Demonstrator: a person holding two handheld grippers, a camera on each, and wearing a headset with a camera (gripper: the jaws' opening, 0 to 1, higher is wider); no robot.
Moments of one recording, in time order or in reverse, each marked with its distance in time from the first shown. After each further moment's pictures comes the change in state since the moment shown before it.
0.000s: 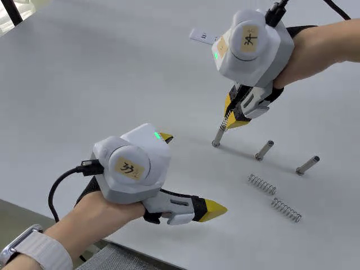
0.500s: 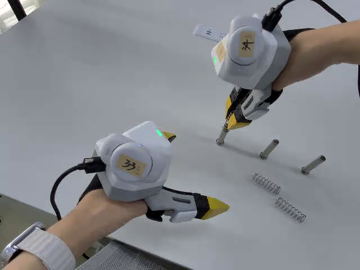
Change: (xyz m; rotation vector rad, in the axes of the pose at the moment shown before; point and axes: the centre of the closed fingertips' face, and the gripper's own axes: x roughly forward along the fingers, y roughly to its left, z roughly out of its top) left arm -0.001 0.003 -0.003 -0.021 0.002 0.001; right arm 0.019 -0.007 -0.002 -0.011 0.019 0.027
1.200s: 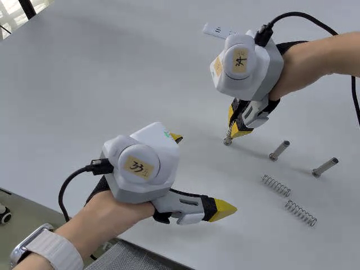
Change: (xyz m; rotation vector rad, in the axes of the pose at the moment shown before) left arm 0.001 0.002 -0.003 -0.016 0.010 0.003; right arm 0.025 0.001 -0.001 -0.014 0.039 0.038
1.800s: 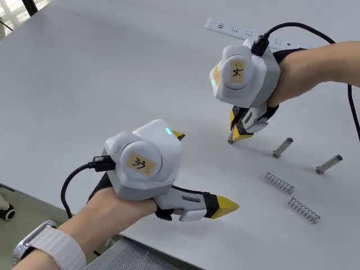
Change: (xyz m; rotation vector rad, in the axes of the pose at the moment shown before) left arm 0.000 0.000 0.000 -0.002 0.000 -0.001; right arm 0.014 0.001 -0.004 0.008 0.017 -0.004
